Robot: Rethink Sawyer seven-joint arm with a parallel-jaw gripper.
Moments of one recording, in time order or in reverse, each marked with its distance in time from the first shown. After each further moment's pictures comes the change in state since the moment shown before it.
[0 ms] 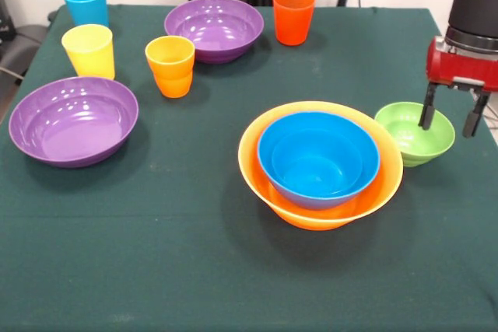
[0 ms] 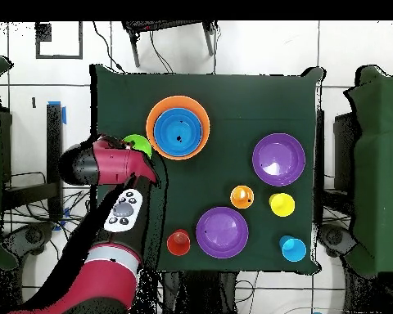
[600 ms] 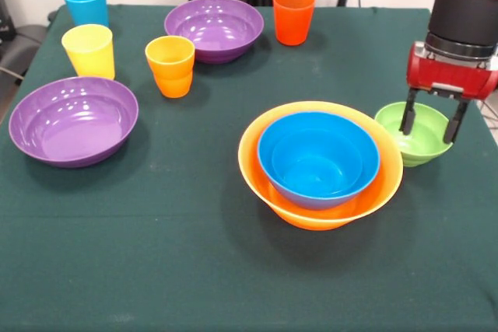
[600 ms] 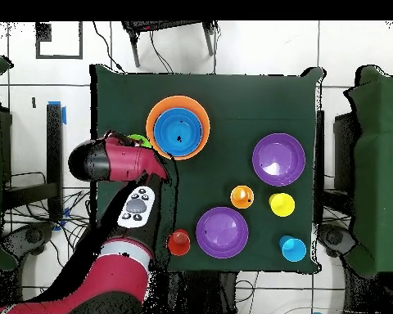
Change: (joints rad) arm -0.037 0.008 0.000 -0.001 0.000 0.000 0.000
